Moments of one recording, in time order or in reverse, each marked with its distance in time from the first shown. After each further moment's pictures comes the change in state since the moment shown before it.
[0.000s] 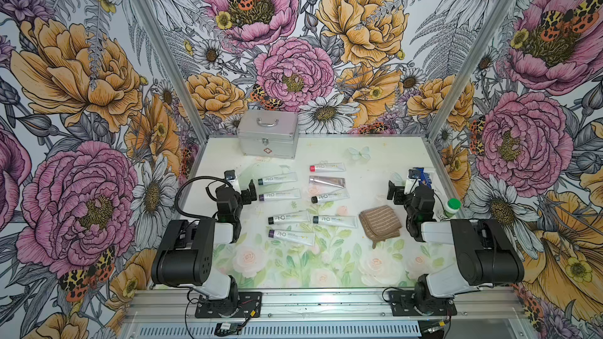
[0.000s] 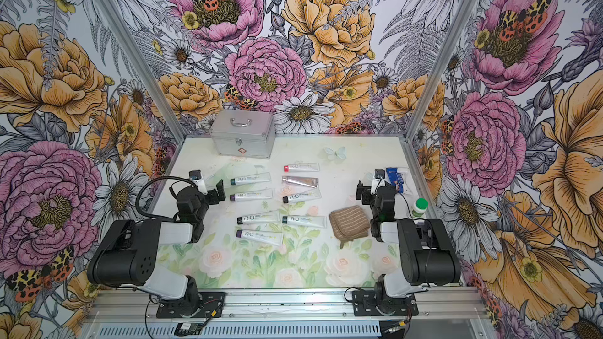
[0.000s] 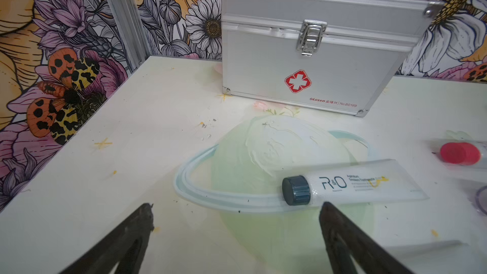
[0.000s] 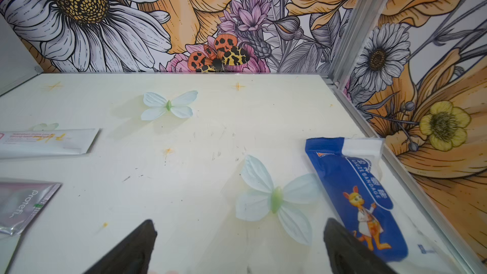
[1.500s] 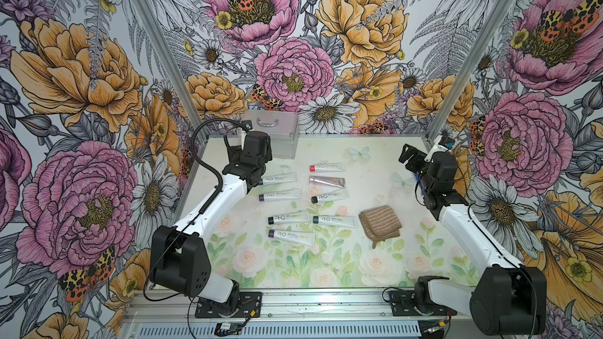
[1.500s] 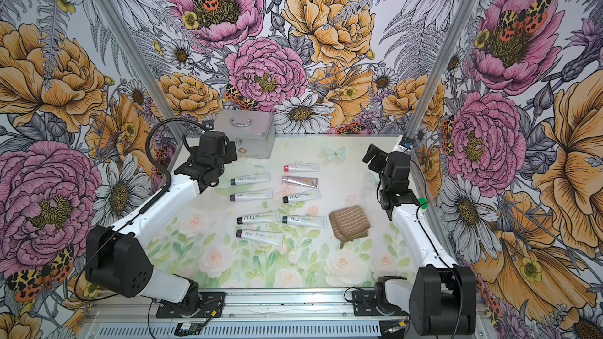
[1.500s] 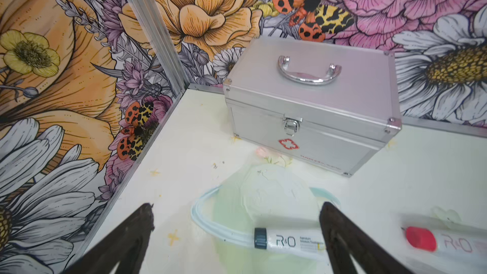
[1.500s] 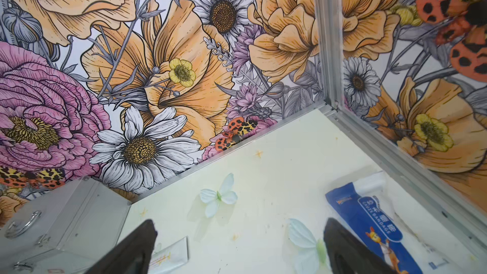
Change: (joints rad) left arm -0.323 -0.072 0.841 -1.219 -0.540 -0.171; right arm -0.001 -0.312 0.462 -0.753 -0.003 0.529
